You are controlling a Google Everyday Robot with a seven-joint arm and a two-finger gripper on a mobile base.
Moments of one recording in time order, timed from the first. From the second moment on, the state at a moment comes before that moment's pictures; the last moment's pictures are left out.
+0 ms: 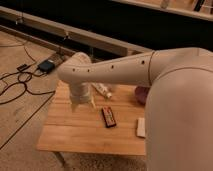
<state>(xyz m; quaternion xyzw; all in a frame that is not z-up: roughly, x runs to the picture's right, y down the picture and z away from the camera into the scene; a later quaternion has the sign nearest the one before) -0.107 0.104 0.703 -0.26 0.23 0.64 0.68</state>
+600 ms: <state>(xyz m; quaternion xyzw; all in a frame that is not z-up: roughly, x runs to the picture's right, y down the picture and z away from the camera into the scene) -0.109 0.100 0.718 -0.27 0.24 0.62 0.70</state>
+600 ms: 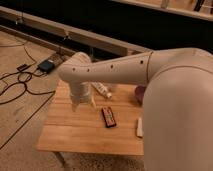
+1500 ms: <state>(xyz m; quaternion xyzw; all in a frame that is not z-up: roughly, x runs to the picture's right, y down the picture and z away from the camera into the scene) -0.127 0.049 0.845 -0.29 0.22 0.57 0.74</state>
